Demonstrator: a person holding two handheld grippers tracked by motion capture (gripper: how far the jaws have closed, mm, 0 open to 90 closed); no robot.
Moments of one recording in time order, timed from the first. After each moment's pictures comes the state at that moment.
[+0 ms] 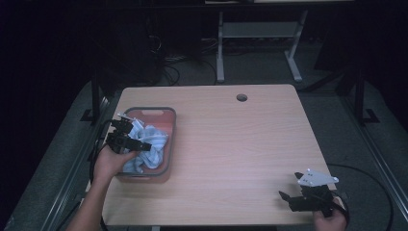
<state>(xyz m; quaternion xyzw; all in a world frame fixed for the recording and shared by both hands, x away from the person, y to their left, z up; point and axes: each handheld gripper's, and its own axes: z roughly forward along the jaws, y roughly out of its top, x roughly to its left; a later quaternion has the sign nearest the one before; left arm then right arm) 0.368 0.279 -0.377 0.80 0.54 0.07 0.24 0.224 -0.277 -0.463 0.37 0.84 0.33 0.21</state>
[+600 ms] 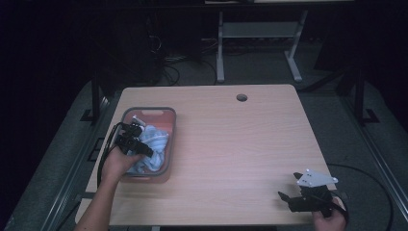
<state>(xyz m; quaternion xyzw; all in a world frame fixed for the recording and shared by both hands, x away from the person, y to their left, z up) 0.384 0.260 -0.408 0.82 0.55 0.06 0.12 0.223 -0.274 -0.462 0.36 0.84 0.34 0.21</state>
